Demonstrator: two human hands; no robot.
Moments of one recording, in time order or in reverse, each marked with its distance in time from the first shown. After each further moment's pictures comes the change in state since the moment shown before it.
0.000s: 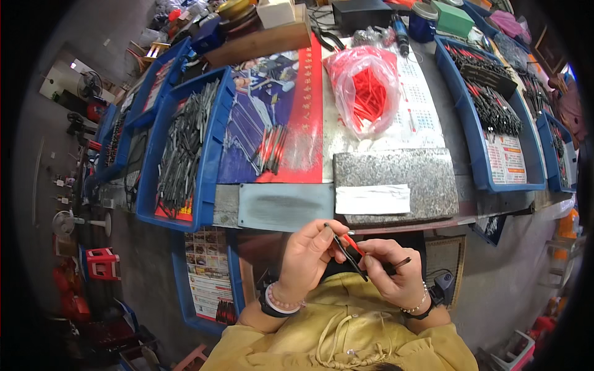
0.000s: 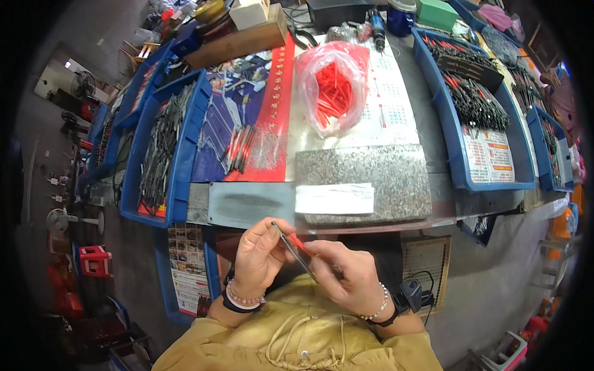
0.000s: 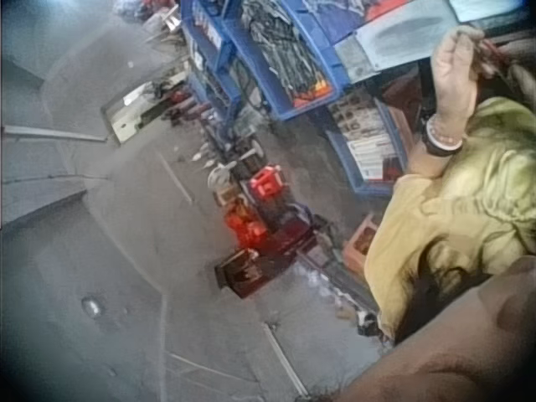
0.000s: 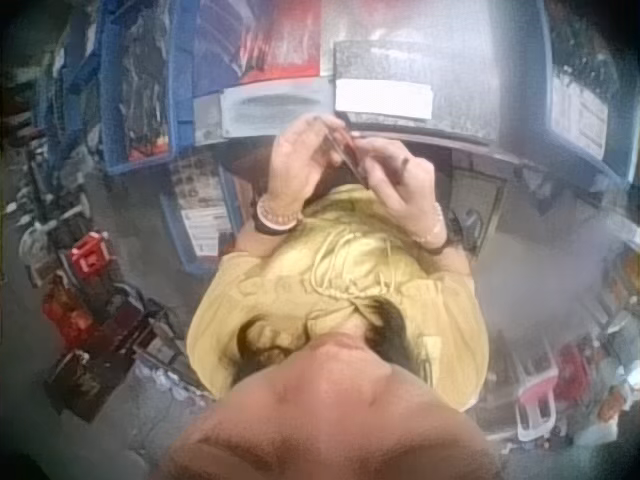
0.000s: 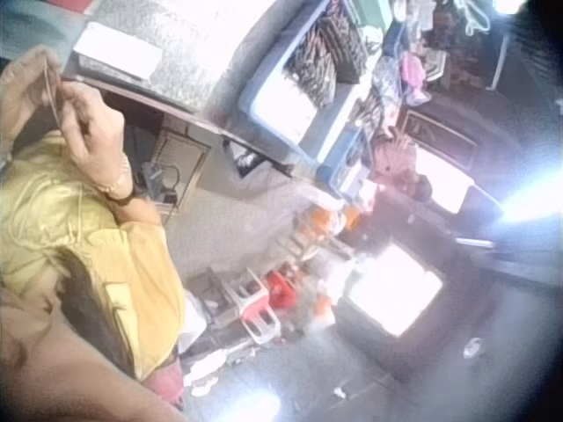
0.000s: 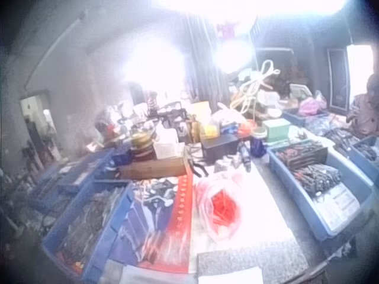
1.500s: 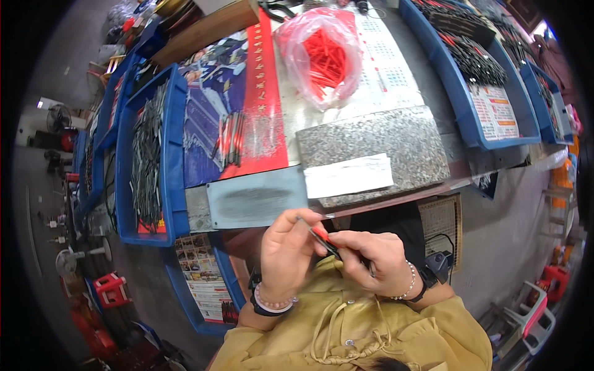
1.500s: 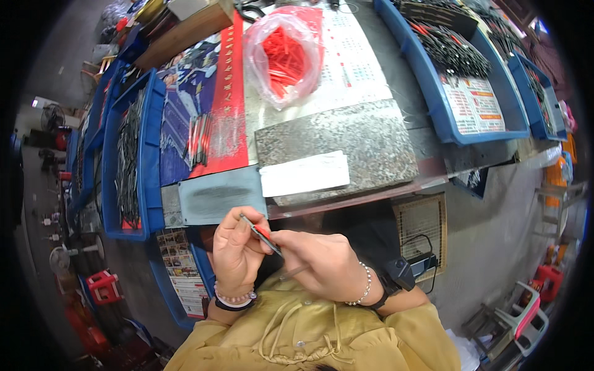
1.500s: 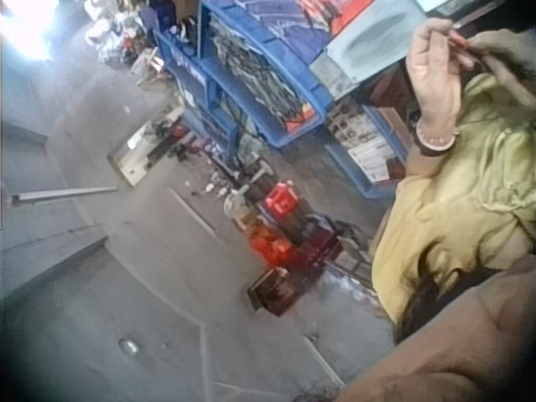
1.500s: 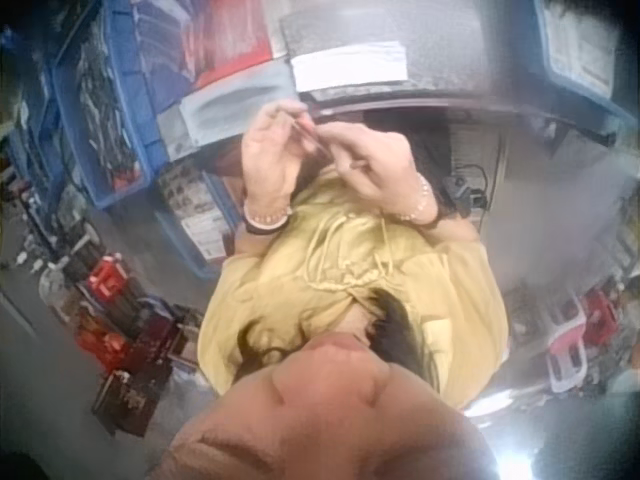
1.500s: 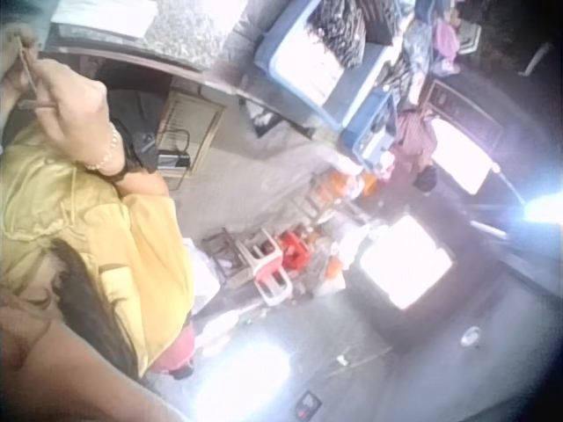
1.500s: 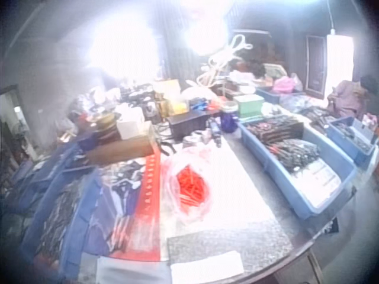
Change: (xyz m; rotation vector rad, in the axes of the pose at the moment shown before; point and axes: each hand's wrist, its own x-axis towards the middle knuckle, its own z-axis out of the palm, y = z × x) left_hand 0.003 -0.005 0.000 -0.020 0.029 0.006; right_hand 0.001 0.008 0.006 -0.125 0.002 -0.123
